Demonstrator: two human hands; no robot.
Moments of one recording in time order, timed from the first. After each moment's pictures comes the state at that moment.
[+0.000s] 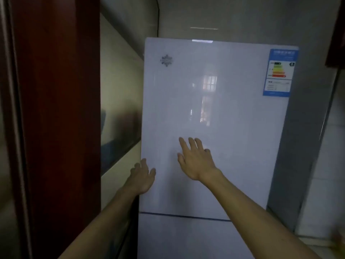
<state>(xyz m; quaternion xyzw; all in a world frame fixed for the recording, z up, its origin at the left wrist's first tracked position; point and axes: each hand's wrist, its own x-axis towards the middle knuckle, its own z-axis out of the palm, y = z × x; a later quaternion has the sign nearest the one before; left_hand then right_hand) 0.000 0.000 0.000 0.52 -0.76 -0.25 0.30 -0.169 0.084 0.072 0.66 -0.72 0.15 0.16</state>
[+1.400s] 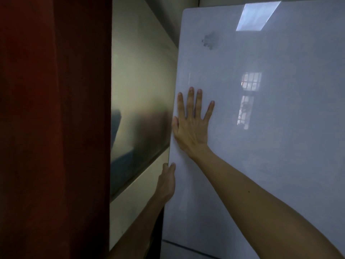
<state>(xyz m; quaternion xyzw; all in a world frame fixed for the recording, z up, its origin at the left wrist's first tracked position) -0.037 -0.103 0.004 0.47 -0.55 -0.45 0.53 -0.117 -0.146 0.120 0.60 -0.56 0.34 0.46</state>
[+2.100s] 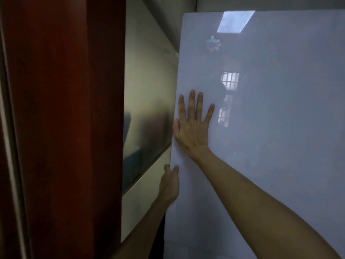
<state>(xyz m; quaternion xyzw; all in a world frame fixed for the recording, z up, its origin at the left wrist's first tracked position) -0.029 -0.083 -0.003 0.47 -0.57 -0.43 0.52 -0.105 -0.118 0.120 0.60 -0.57 0.34 0.45</state>
